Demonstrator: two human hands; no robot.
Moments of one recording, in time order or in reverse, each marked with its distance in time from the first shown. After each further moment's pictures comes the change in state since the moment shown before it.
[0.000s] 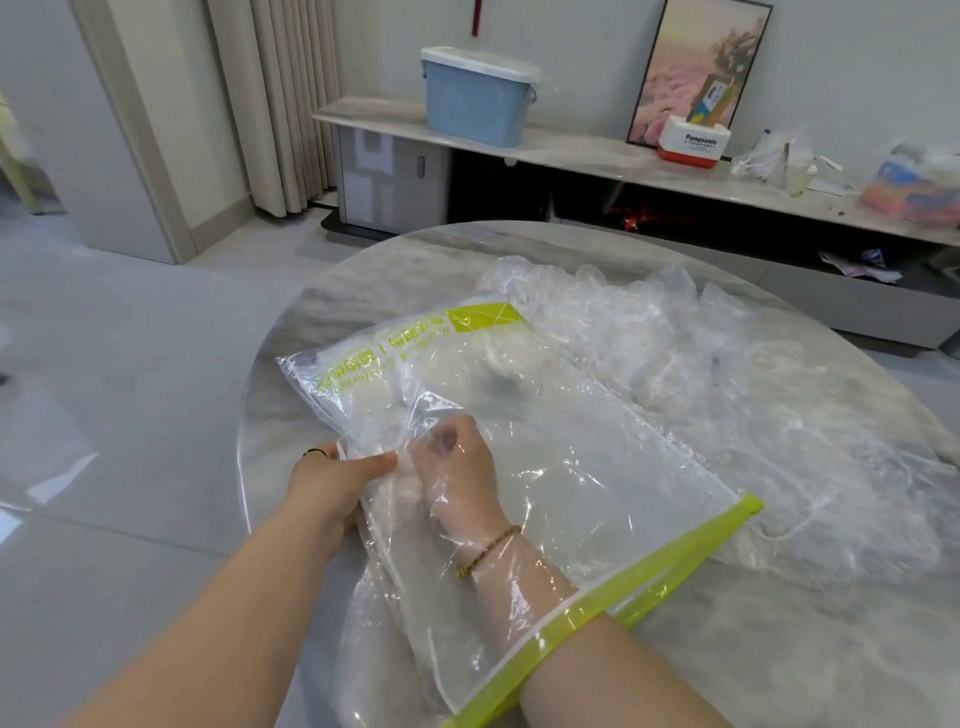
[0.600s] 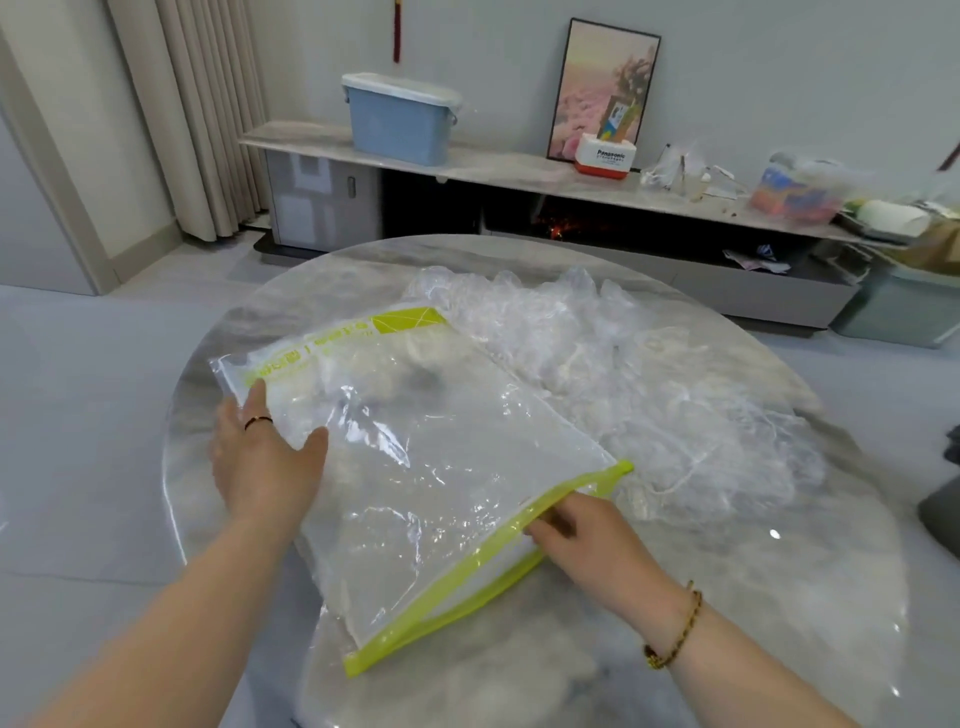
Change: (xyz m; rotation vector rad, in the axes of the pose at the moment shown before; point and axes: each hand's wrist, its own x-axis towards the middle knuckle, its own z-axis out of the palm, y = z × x) left_hand -0.028 0.010 0.025 0.676 0.348 0.545; right_hand -0.108 0.025 -0.150 -0.449 -0.006 -0.011
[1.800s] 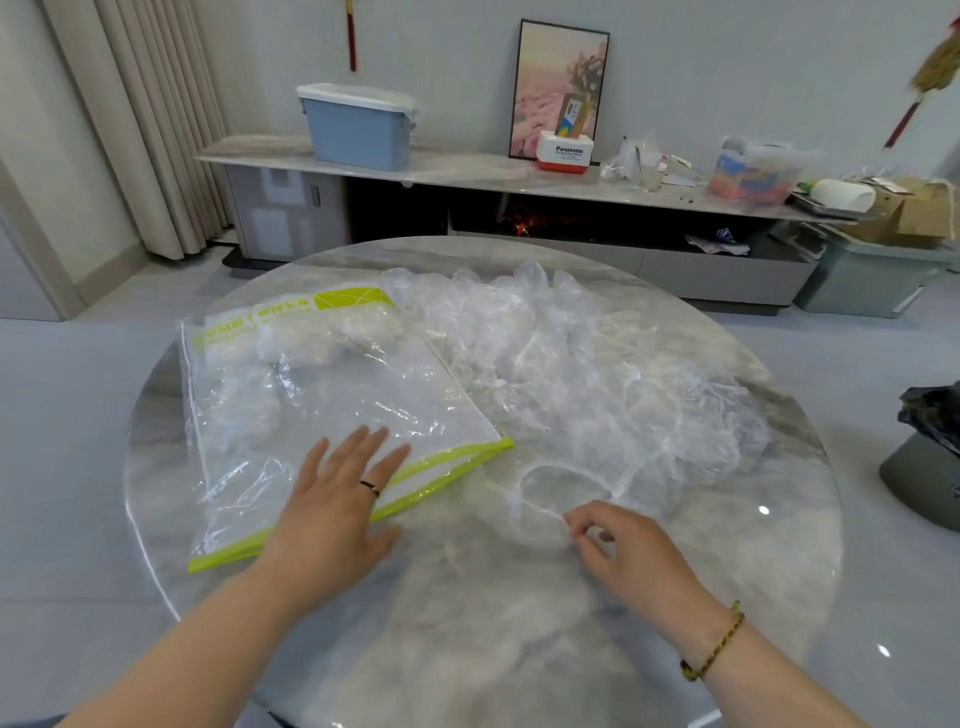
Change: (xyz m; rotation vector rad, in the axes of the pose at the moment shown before) left_hand -0.062 0.005 0.019 0.574 -0.280 1.013; right_hand -0.047 0.056 -0.031 -0.093 0.145 -0.059
